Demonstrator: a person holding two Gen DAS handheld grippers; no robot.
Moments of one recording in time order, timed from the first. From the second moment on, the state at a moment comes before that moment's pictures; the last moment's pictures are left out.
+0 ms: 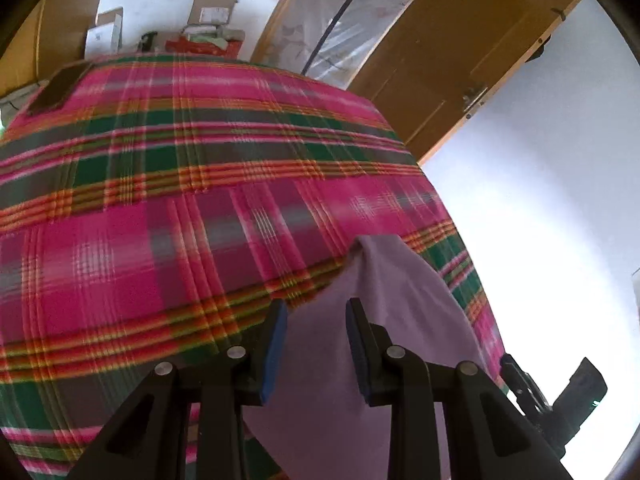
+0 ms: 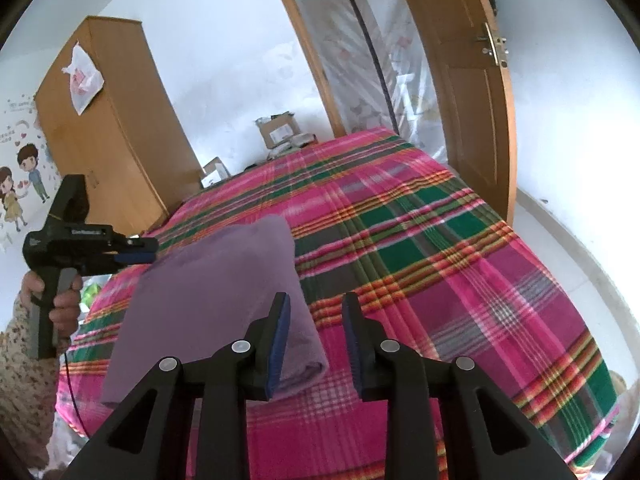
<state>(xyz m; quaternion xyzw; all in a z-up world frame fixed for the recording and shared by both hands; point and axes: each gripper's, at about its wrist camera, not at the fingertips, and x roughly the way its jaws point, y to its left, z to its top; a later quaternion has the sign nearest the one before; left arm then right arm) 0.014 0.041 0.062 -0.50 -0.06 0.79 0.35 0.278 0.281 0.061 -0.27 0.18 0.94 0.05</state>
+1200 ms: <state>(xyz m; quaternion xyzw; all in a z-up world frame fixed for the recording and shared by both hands) -0.011 0.047 0.036 -0.52 -0.07 0.75 0.39 0.245 0.265 0.039 -0.31 0.17 0.93 0.04</state>
